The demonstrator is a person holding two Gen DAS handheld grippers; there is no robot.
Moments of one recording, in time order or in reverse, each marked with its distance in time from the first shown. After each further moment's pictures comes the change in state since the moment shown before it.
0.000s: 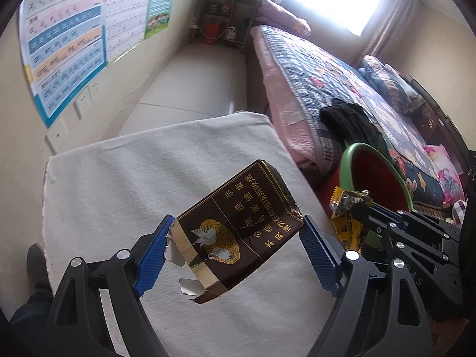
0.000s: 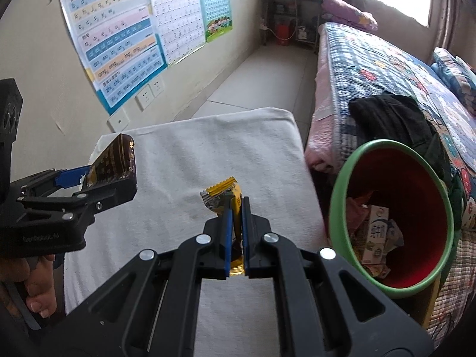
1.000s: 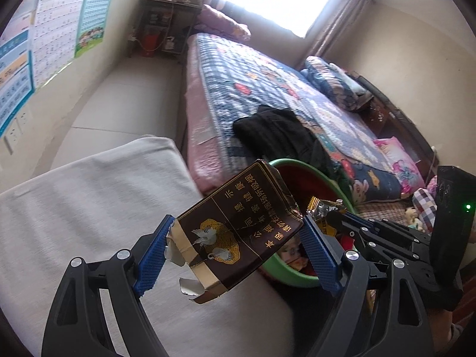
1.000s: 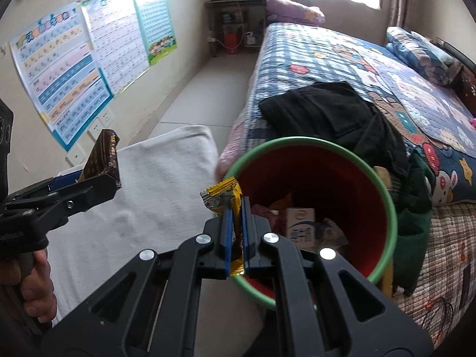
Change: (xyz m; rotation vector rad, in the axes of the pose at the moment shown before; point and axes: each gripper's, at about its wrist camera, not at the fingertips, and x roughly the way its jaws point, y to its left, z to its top) left arm 0.040 -0.115 0.033 0.097 -0.051 -0.265; right arm -0.030 -0.131 -0.002 0.163 -0.061 -0.140
